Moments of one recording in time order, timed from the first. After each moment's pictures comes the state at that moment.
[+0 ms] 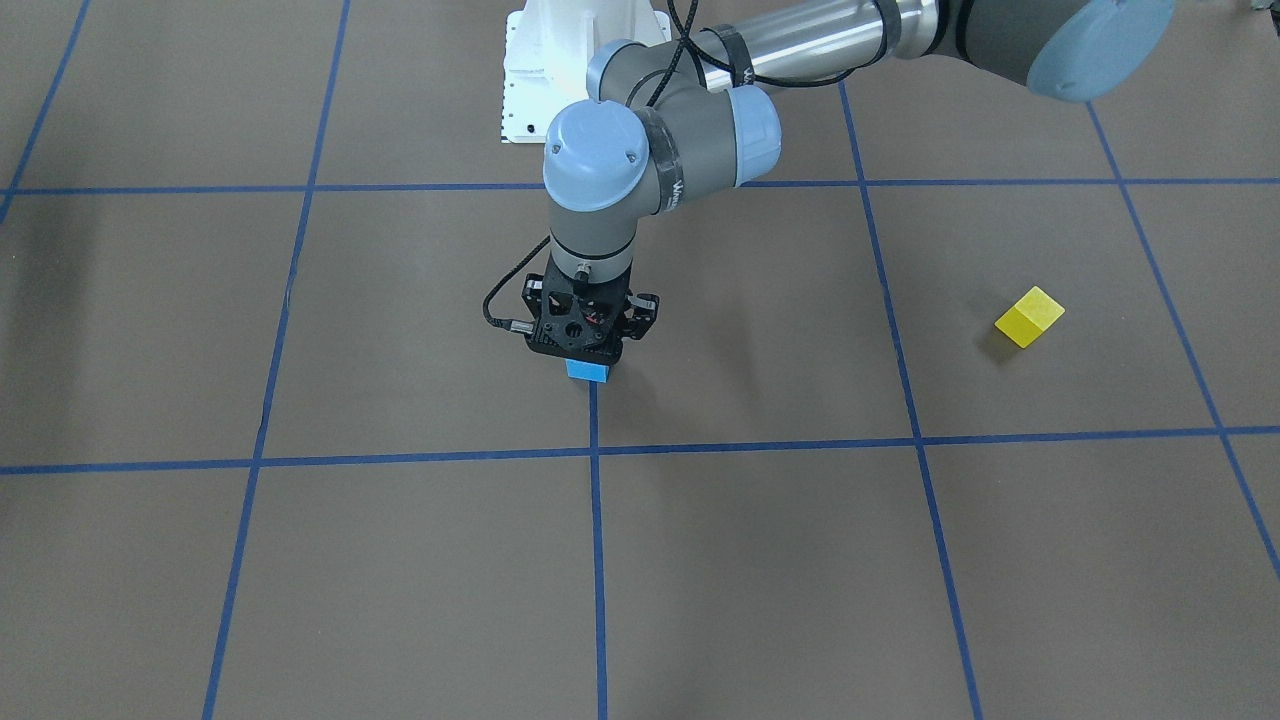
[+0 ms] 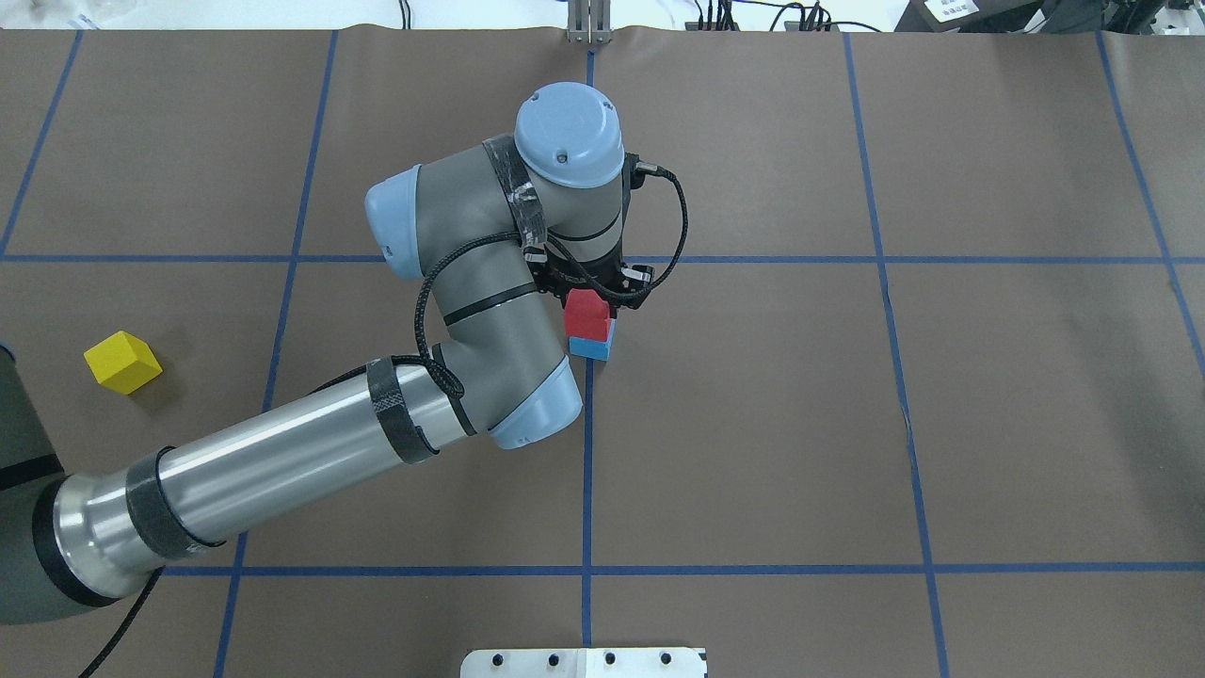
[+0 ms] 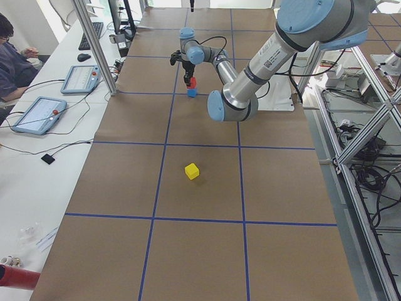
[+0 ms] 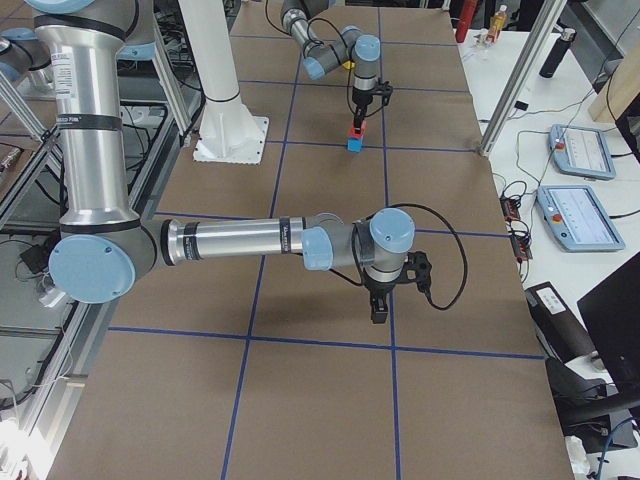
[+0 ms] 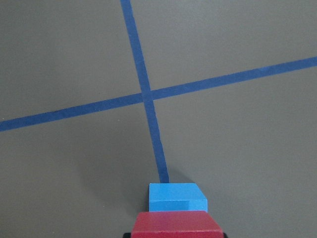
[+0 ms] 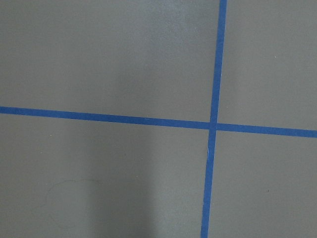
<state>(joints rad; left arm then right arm) -0.58 -2.56 -1.32 -1.59 -1.98 -0.95 1.46 -1.54 1.62 -1.52 2.36 0.10</state>
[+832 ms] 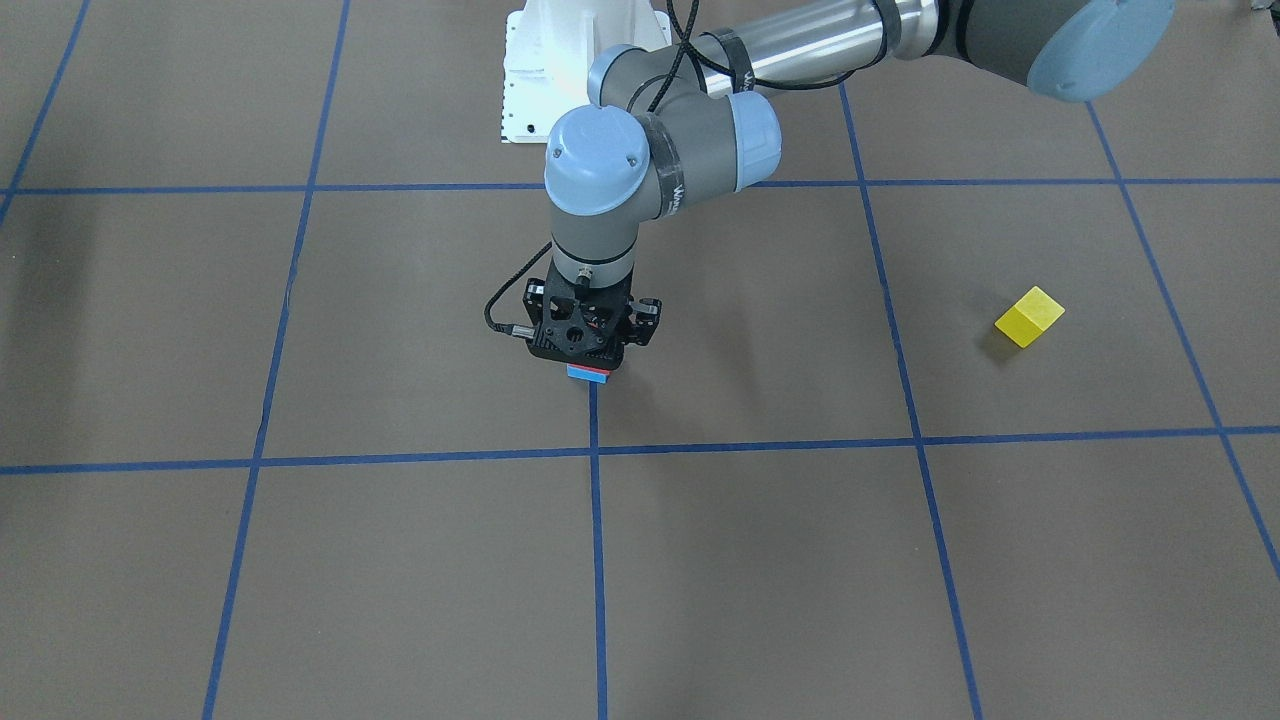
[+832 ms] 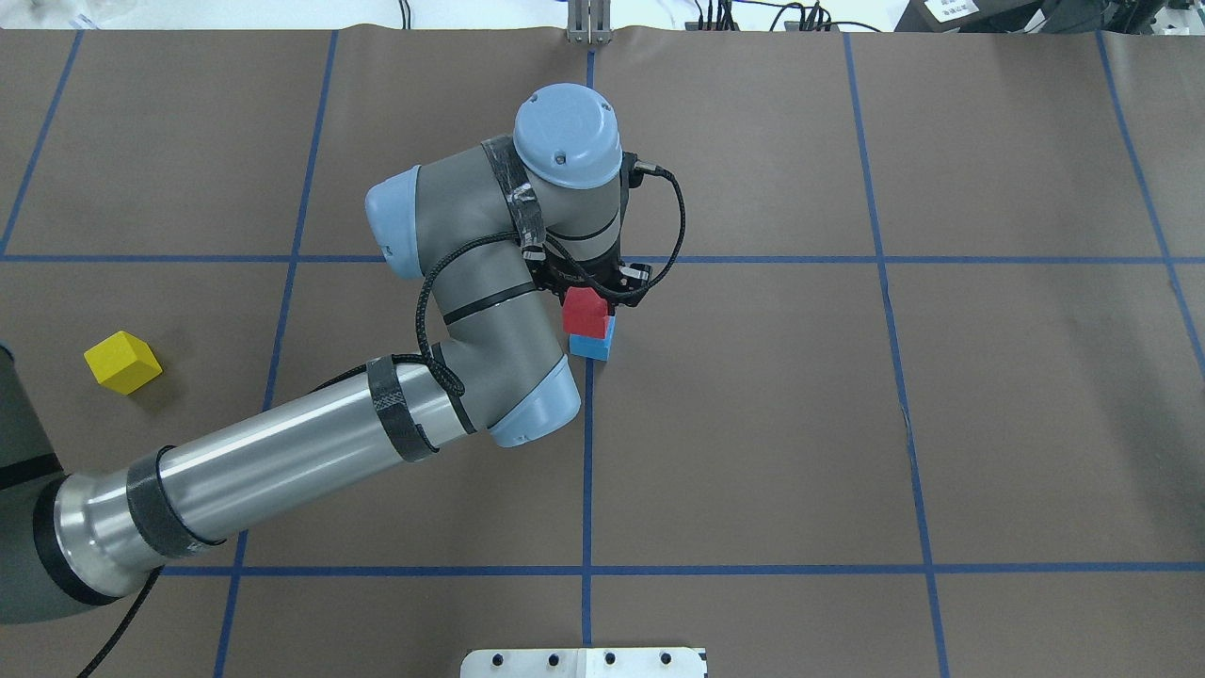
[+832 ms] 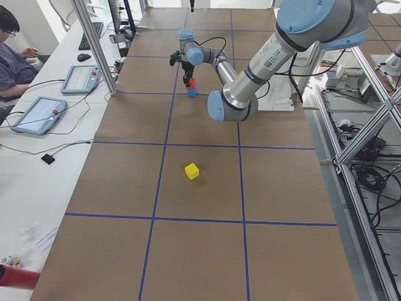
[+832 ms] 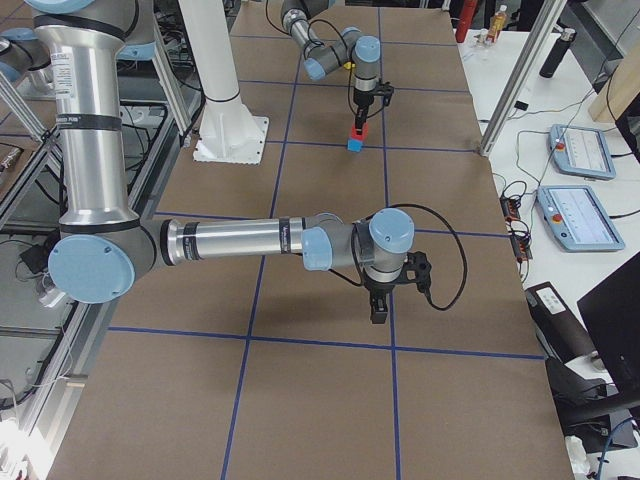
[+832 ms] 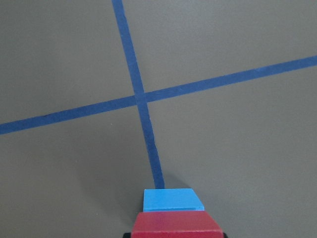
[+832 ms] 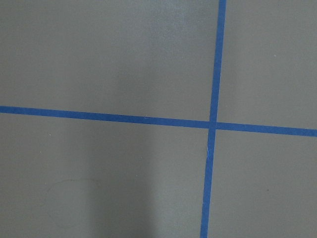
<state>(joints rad) -0.58 -2.57 -1.31 -1.60 -1.95 -0.95 1.47 -1.54 1.63 -1.52 2.36 0.10</state>
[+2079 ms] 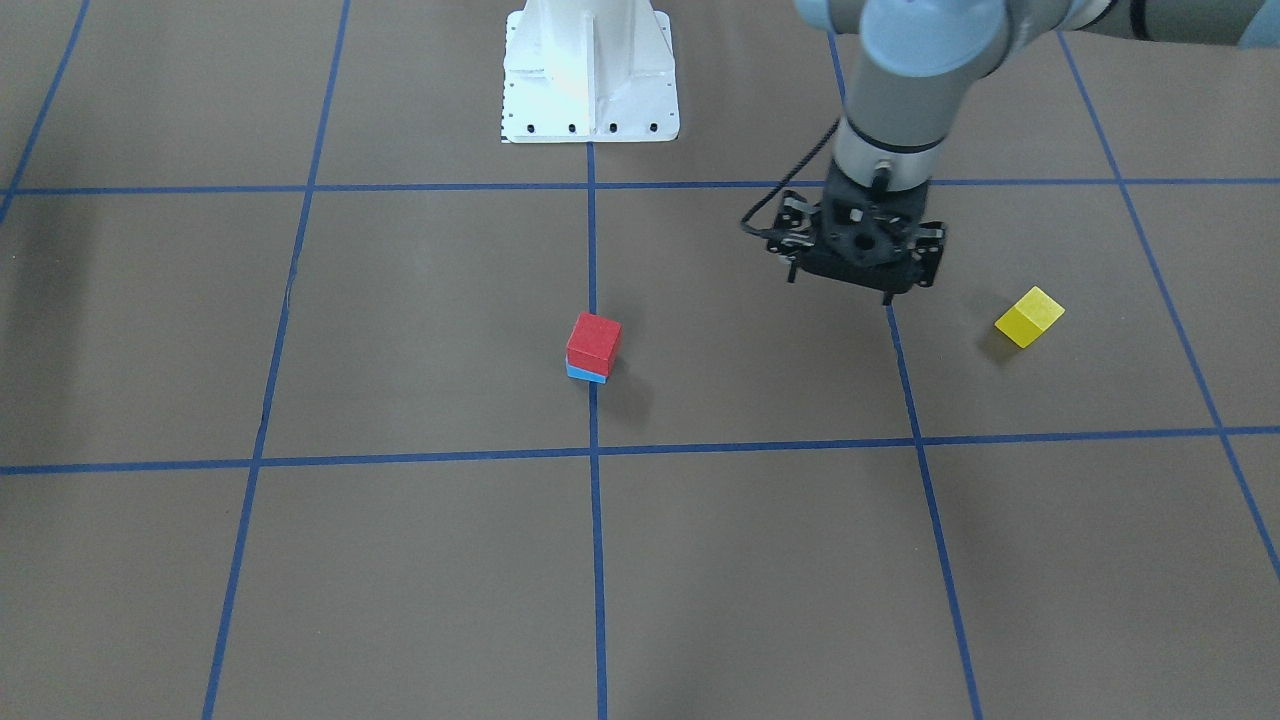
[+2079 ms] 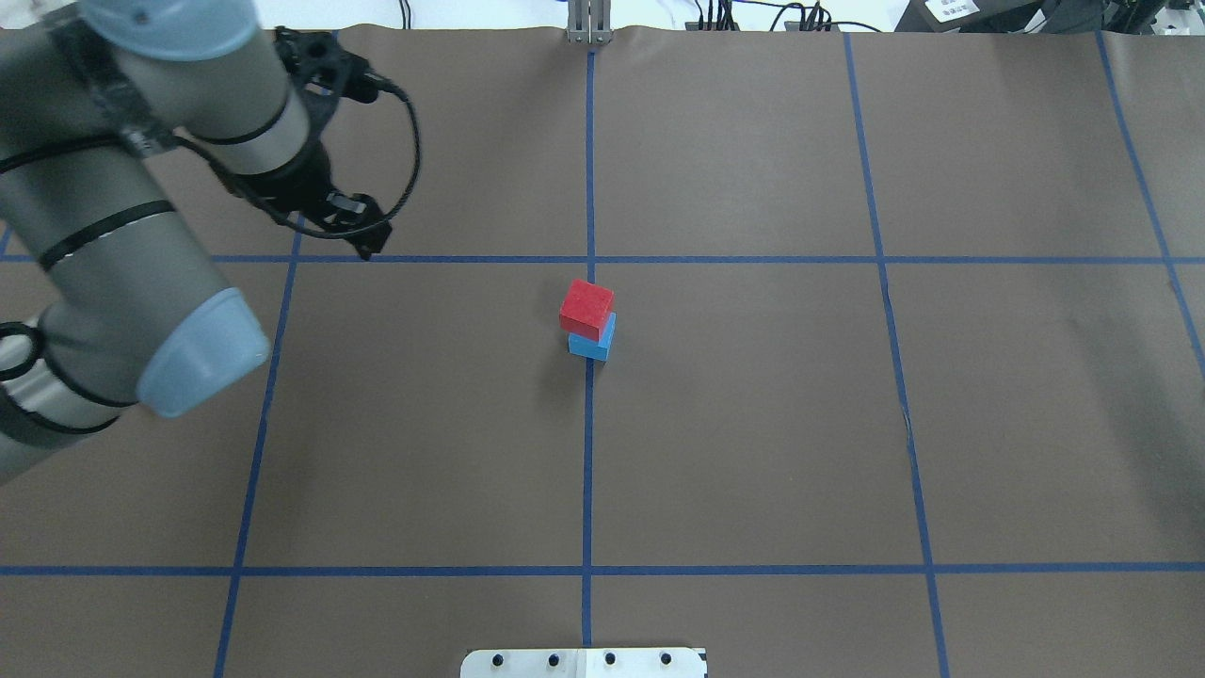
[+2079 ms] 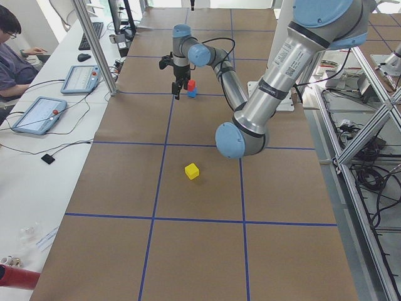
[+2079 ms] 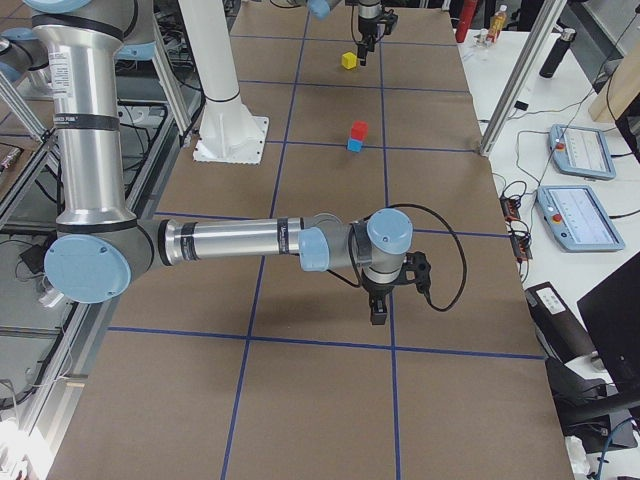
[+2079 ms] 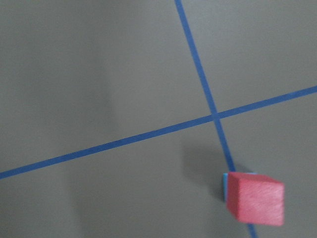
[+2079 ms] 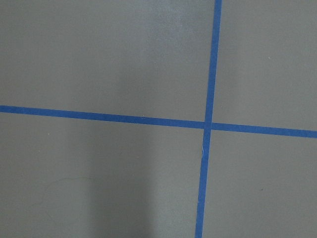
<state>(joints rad) -0.86 -2.10 -1.96 -1.23 -2.01 -0.46 1.48 -1.54 1.63 -1.52 2.36 0.08</state>
